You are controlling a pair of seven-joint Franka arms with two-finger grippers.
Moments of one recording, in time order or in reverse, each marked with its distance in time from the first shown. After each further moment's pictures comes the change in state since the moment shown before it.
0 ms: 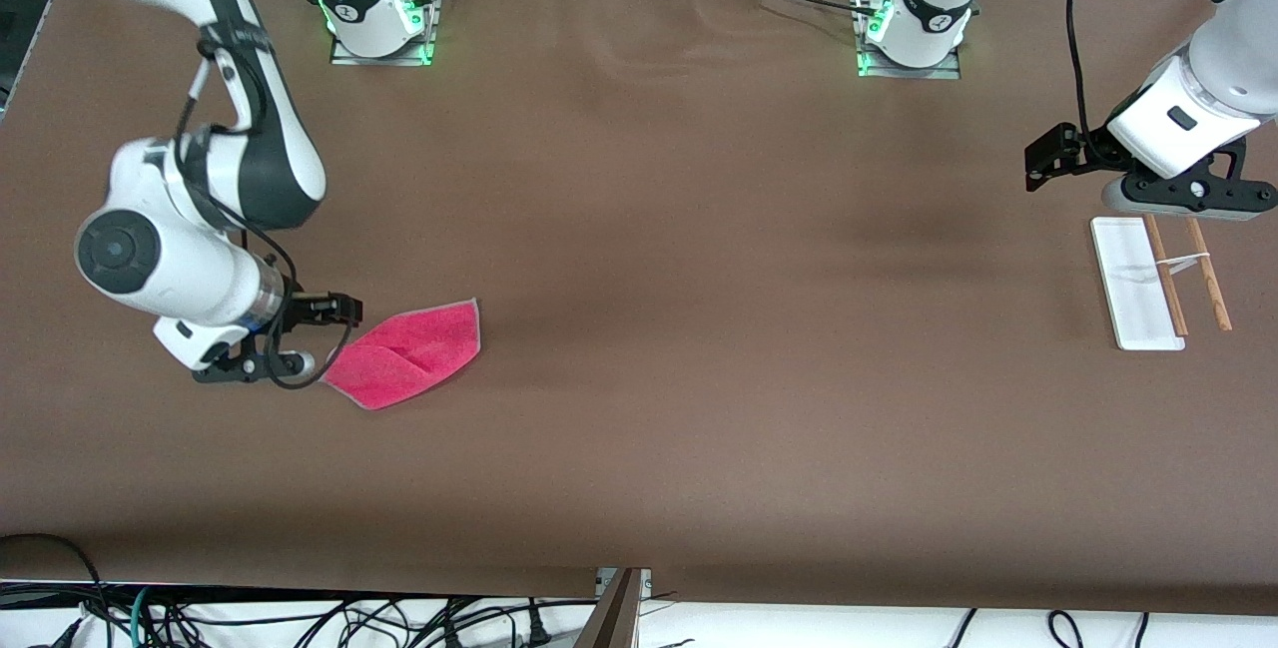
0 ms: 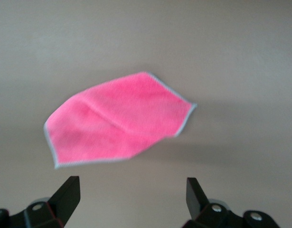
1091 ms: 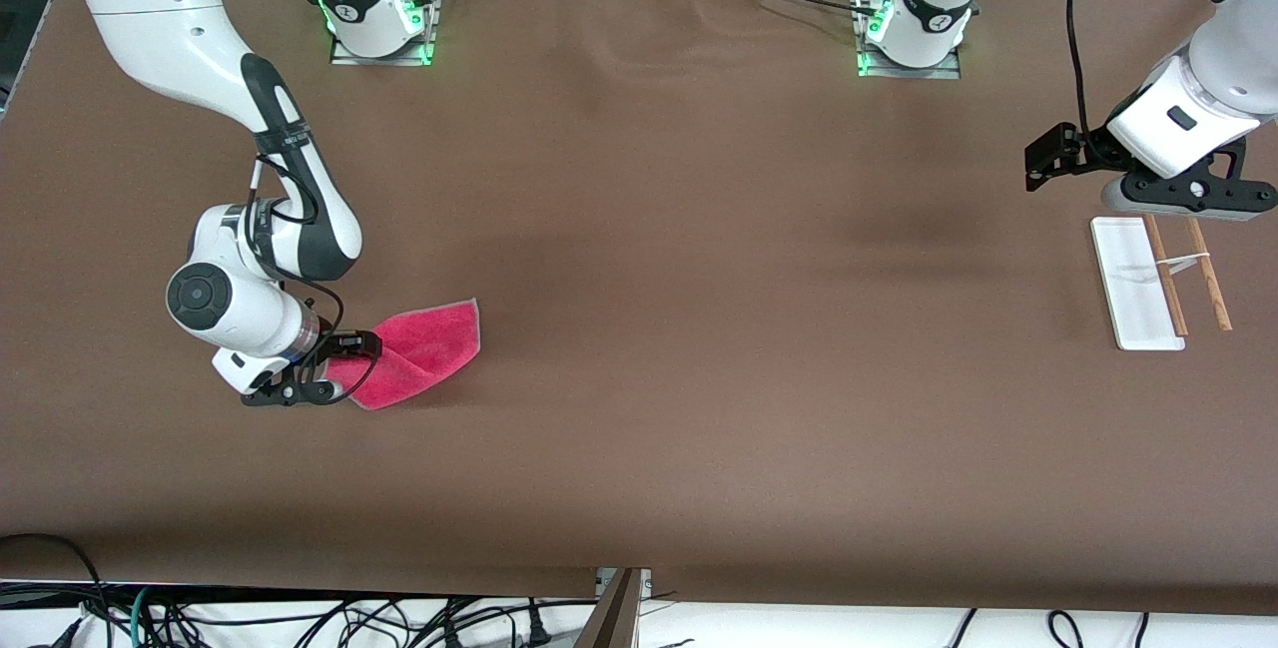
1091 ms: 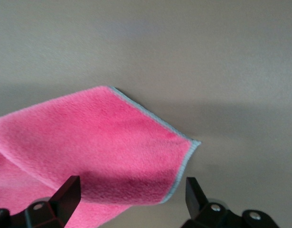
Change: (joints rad) left arm 0.000 0.000 0.000 0.000 0.000 0.000 0.003; right arm -0.047 0.157 0.000 -0.113 0.002 0.323 -0.039
